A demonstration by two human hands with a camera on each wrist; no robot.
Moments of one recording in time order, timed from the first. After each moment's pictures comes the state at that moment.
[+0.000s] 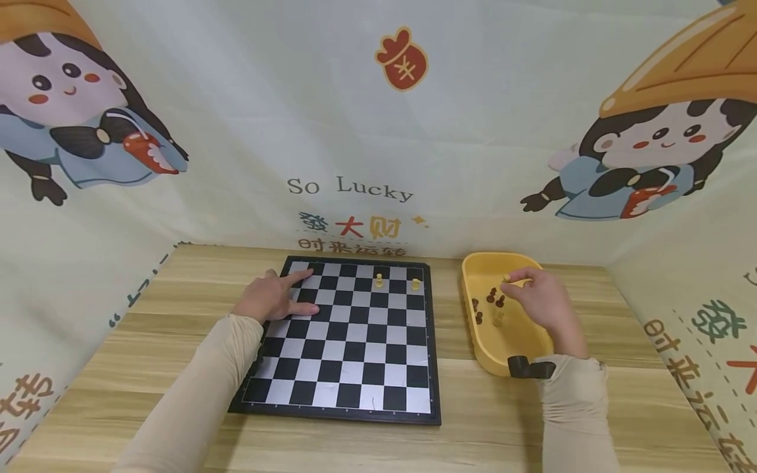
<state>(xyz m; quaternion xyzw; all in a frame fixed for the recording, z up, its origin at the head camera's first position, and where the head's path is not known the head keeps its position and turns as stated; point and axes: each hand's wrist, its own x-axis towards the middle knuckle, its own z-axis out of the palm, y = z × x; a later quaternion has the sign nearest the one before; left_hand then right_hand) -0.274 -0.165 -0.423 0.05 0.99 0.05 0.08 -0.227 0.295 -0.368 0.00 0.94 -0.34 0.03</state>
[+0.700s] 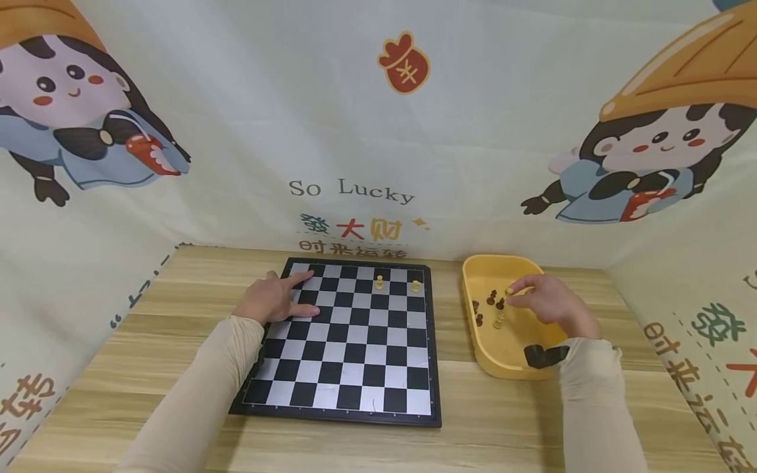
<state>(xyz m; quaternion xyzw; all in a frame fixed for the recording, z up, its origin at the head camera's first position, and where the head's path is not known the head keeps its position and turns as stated) -0.273 -0.164 -0.423 0.05 0.99 0.05 0.08 -0.247 0.324 -0.375 -0.02 0.91 -0.37 0.17</state>
